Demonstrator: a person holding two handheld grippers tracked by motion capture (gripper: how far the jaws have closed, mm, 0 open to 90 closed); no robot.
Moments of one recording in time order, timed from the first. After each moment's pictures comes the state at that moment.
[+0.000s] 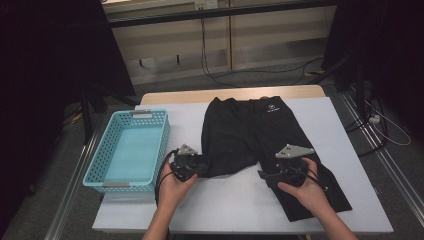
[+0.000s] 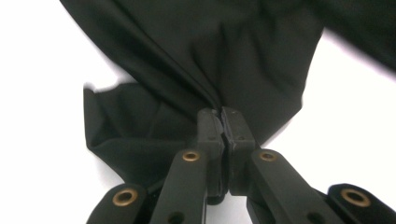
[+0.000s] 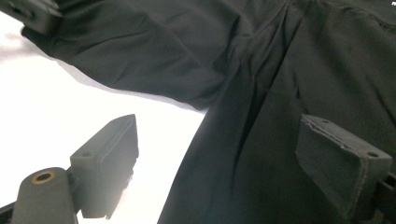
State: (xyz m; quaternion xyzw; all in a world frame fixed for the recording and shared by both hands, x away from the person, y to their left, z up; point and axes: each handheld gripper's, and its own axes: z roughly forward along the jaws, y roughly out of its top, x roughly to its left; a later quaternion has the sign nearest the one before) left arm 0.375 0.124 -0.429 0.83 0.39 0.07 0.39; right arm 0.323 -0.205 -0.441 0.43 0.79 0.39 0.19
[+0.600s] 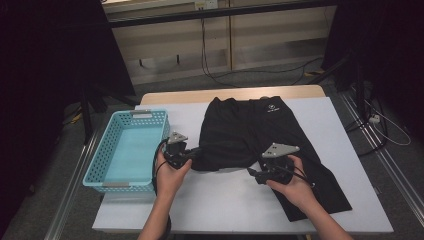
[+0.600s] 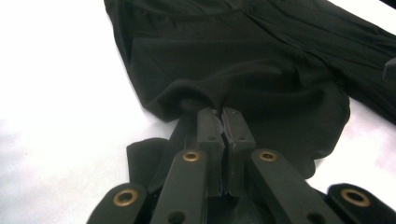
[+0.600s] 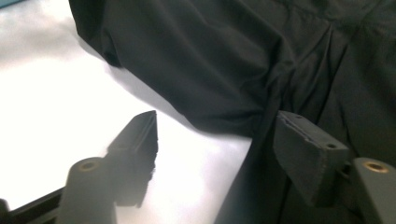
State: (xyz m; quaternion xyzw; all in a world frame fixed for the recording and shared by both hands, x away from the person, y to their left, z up) left arm 0.403 0.135 -0.424 0.80 0.41 0.11 0.43; right arm 0.335 -0.176 -0.441 0.39 0.81 0.40 0.18
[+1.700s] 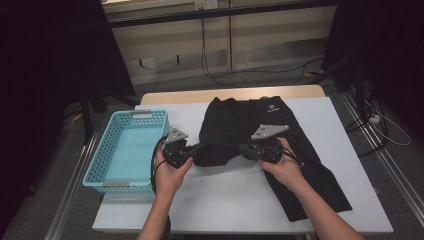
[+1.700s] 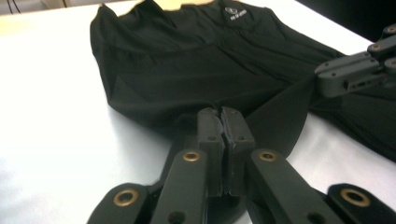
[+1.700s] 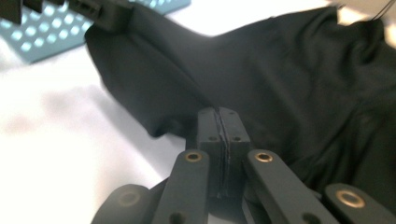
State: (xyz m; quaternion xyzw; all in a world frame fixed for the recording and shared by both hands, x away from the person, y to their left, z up) left arm 0.395 0.129 -0.397 0.79 0.38 0.12 0.47; right arm 0.379 -0.157 -0.408 0.34 0.81 0.45 0.16
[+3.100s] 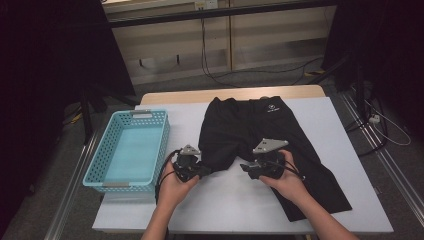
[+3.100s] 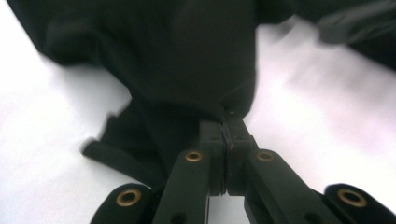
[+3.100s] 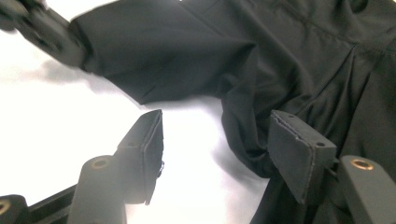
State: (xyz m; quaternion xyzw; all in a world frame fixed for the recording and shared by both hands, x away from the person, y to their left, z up) left arm 0.373 0.118 -0.426 0.85 0.35 0.03 0.39; right arm 0.353 -0.159 -0.440 0.37 0.82 0.39 0.18
